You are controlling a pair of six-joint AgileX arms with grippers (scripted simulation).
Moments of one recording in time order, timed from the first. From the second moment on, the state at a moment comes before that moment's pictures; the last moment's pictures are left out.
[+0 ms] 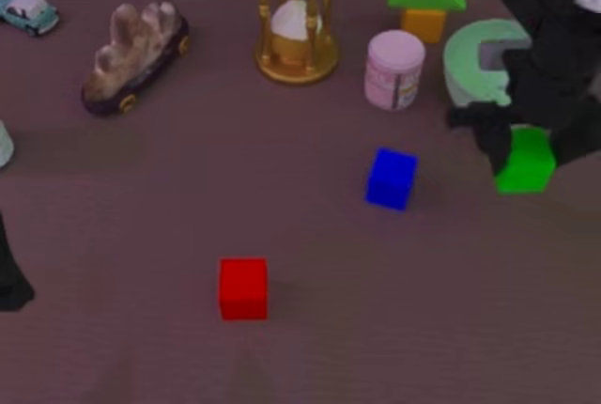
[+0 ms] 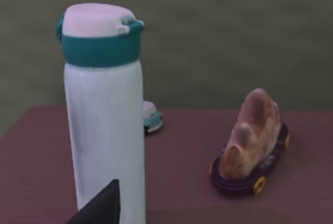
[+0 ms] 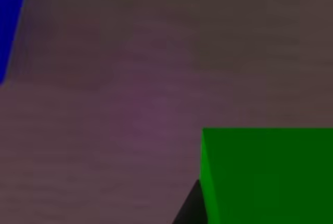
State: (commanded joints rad) left arm 0.02 0.00 0.00 0.00 0.00 0.00; right arm 0.29 2.08 1.64 -1.14 0.00 0.25
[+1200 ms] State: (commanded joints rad) left arm 0.02 0.00 0.00 0.00 0.00 0.00; right arm 0.83 2.10 1.63 -1.08 0.01 0.83
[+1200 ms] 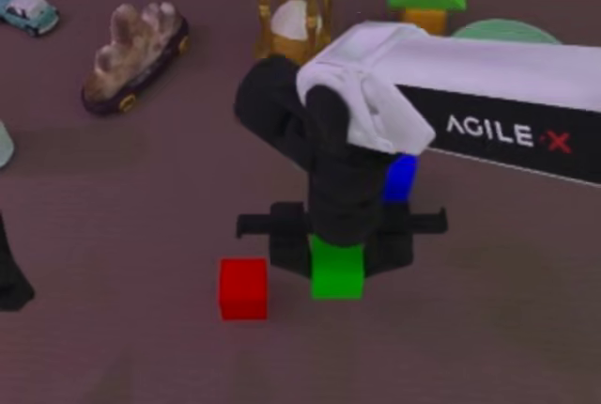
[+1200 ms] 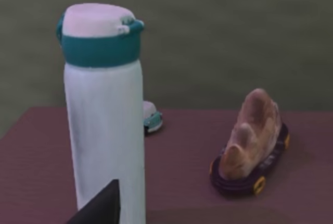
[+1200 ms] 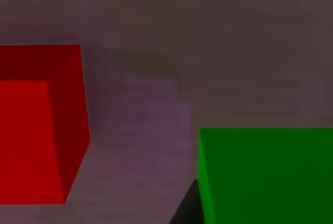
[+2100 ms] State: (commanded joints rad) left arm 0.02 0.00 0.00 0.00 0.00 0.00; right arm 0.83 2.14 1.53 -0.95 0.01 0.84
